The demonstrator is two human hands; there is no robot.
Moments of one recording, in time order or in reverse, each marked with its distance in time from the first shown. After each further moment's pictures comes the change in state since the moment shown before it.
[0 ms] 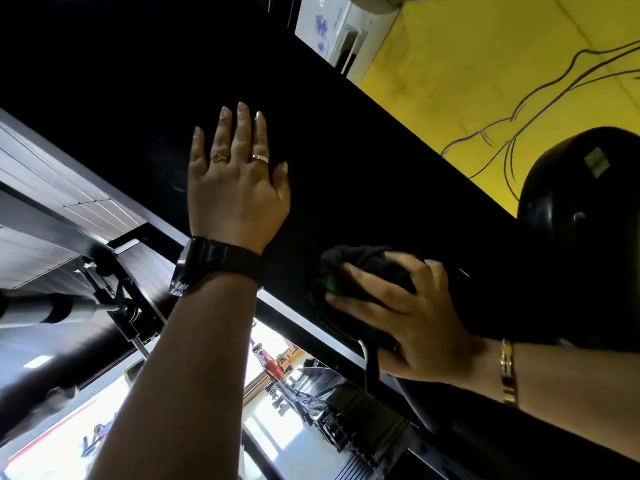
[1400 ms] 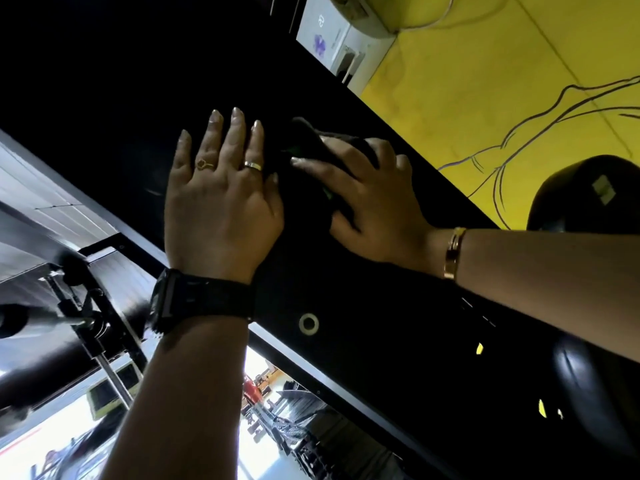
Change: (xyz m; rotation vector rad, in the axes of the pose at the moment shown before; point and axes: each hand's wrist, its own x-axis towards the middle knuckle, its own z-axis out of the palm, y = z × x) left_hand -0.006 0.005 0.001 -0.089 0.119 -0.017; right_hand 0.125 0.062 0.015 -0.145 -0.021 0.129
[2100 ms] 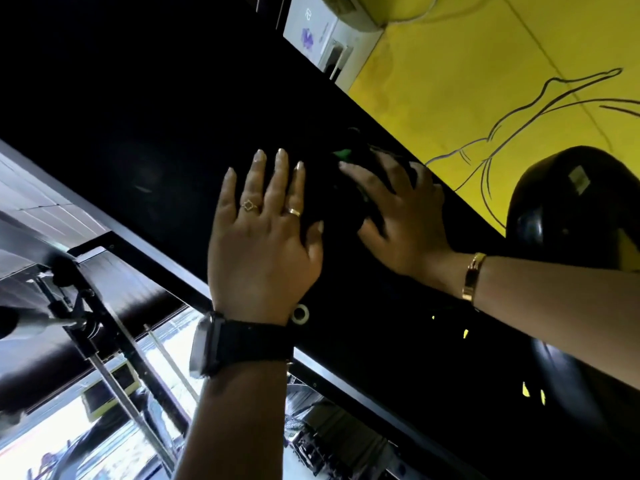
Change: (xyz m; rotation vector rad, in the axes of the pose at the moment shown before) left_hand -0.038 0.038 0.003 0.052 -0.109 0.118; right_hand -0.044 0.015 -0.004 0.081 -0.062 0.282
